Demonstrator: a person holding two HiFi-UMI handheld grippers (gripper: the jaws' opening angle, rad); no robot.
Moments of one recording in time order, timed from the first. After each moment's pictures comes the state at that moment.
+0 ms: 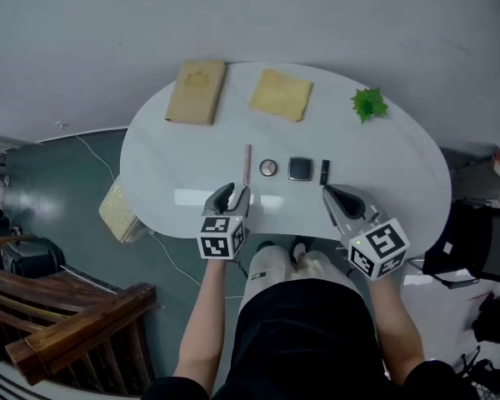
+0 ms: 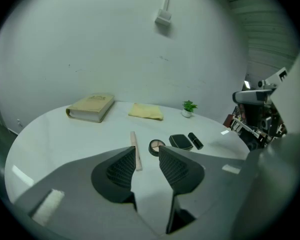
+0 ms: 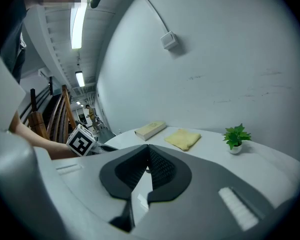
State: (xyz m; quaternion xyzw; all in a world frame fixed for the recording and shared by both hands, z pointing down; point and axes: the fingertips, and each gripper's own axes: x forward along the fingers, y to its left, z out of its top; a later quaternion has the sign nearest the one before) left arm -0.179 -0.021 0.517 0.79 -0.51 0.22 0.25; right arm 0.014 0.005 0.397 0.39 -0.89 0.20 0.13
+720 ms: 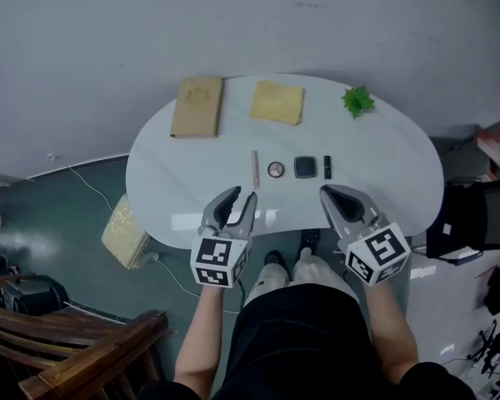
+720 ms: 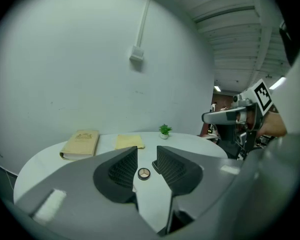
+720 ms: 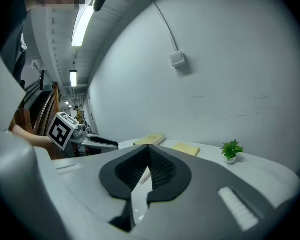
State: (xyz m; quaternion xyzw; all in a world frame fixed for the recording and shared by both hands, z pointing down) left arm -0.184 0.004 0.385 0.88 -0.43 0.16 0.14; right arm -0.038 0.038 0.335 0.47 -0.87 0.15 0.10
